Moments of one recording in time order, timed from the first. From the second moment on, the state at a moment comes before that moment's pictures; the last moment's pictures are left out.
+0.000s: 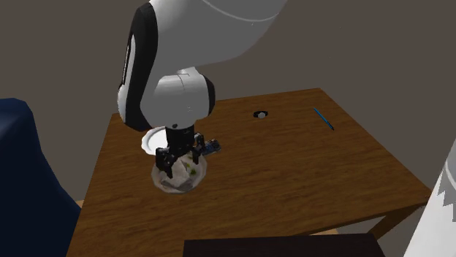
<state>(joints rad) 0.21 0.32 0.30 -2.24 0.08 2.40 -0.30</state>
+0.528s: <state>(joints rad) 0.22 0.38 0.29 -2.27 0.06 2.49 -0.29</state>
